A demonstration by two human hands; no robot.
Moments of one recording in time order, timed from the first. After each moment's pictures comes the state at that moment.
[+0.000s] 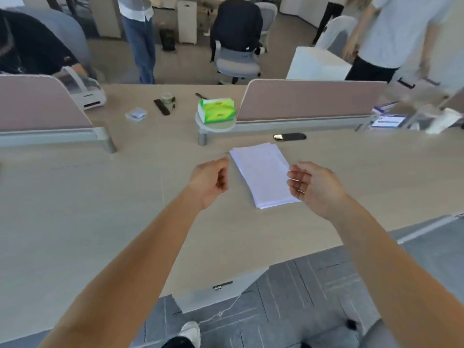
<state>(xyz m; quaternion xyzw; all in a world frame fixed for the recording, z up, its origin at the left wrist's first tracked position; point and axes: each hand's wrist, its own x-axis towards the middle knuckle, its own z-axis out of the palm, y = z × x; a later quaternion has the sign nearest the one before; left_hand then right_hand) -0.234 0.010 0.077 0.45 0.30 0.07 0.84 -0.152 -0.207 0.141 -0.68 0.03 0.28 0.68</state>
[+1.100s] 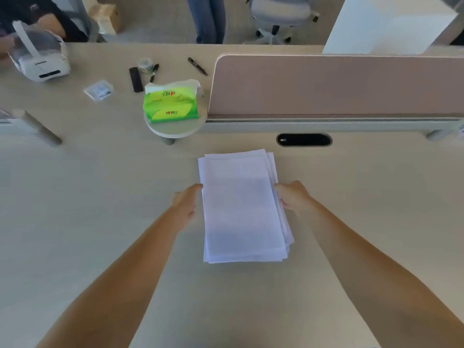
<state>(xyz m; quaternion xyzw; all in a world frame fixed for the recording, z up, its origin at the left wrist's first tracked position) 0.036 0.011 -0.080 0.40 0.63 0.03 0.66 0.238 -0.172 -0.065 -0.83 -0.01 0.41 0.37</state>
